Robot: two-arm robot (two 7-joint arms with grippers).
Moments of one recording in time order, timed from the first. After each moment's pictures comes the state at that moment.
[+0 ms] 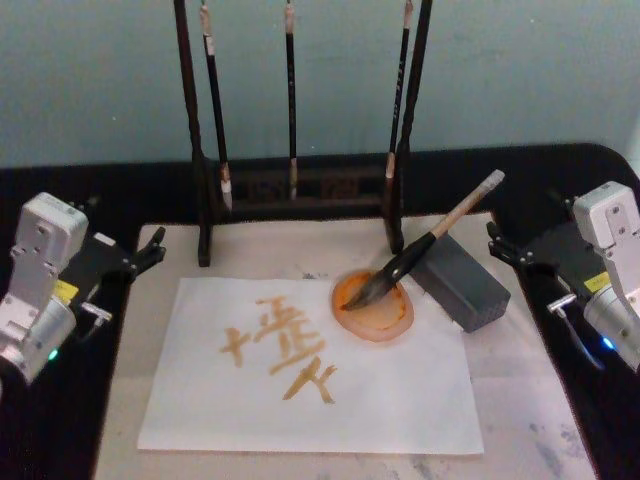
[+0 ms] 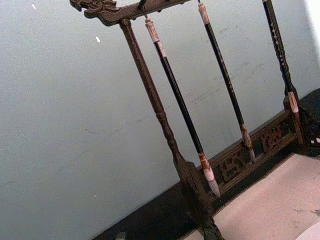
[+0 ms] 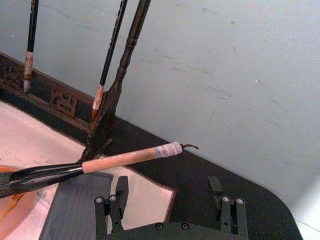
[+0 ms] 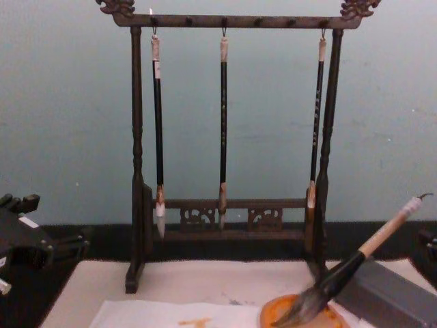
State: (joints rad) left arm -0.20 0.60 0.45 -1.41 -0.25 -0.12 0.03; right arm 0.20 0.60 -0.45 -1.41 0.25 -0.12 -0.03
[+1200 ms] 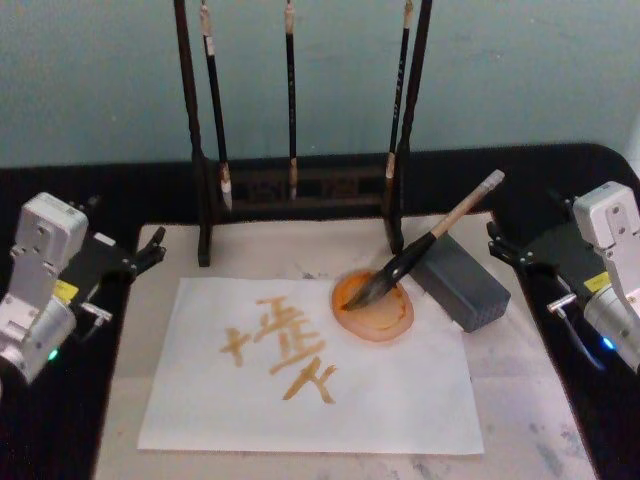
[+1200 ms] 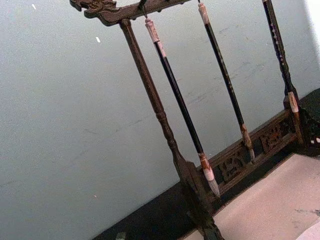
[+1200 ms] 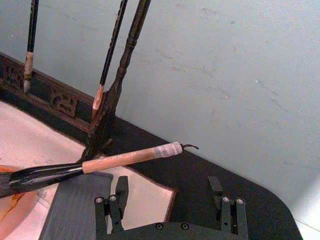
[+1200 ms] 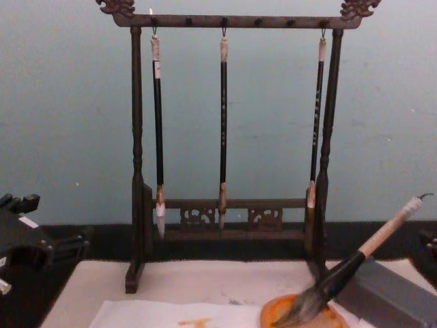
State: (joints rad) left arm -0.20 0.60 0.45 -1.41 -0.25 -0.12 0.03; right arm 0.20 0.60 -0.45 -1.41 0.25 -0.12 -0.03
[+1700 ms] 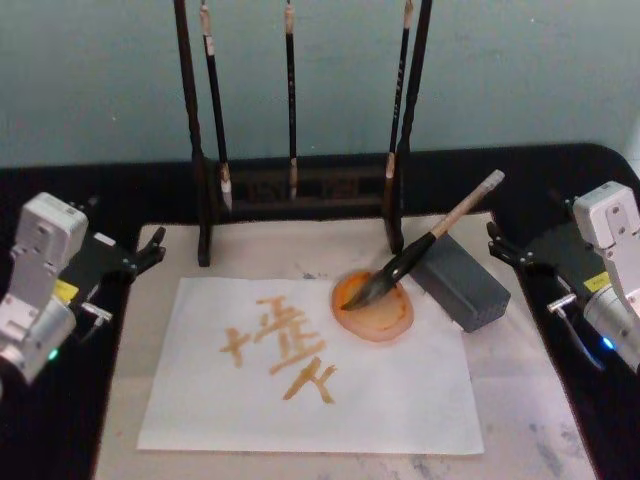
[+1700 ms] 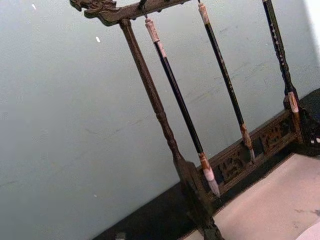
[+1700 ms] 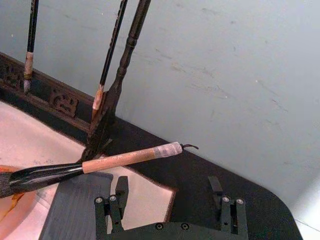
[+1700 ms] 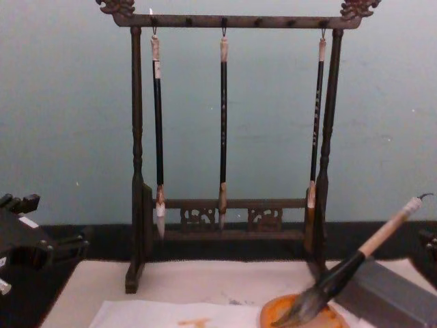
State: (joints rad) left arm -0.20 0.60 0.45 -1.41 -0.25 -0.12 0.03; right arm 0.20 0.60 -0.45 -1.41 0.25 -0.12 -0.03
